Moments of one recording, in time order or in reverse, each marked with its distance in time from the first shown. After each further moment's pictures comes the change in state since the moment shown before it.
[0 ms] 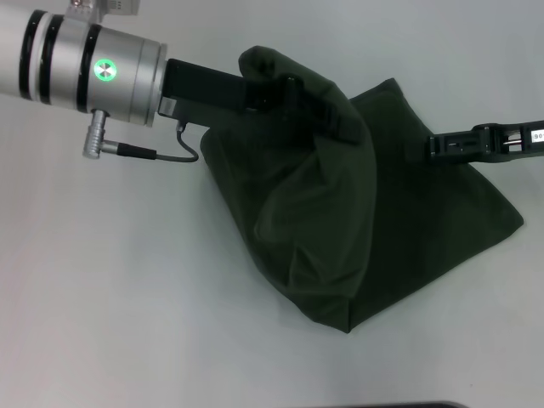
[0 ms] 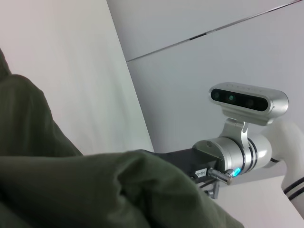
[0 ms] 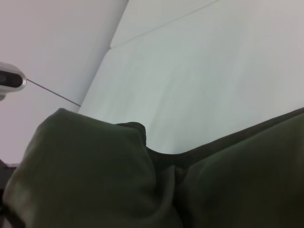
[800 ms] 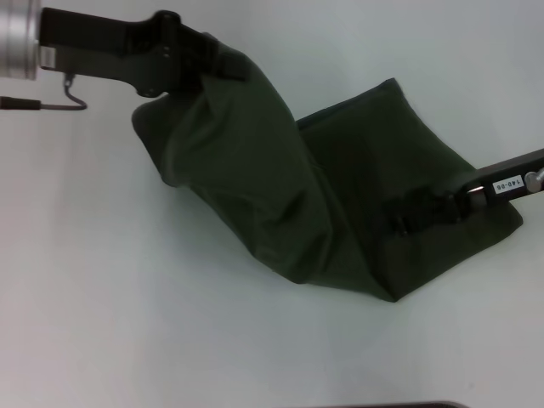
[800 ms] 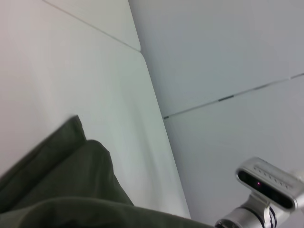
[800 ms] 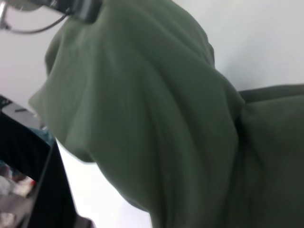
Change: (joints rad) left arm 0.059 0.168 -0.054 0.000 -0.025 0.012 -0.027; right arm 0.074 0.019 -0.096 0.073 -0.076 -0.078 -0.245
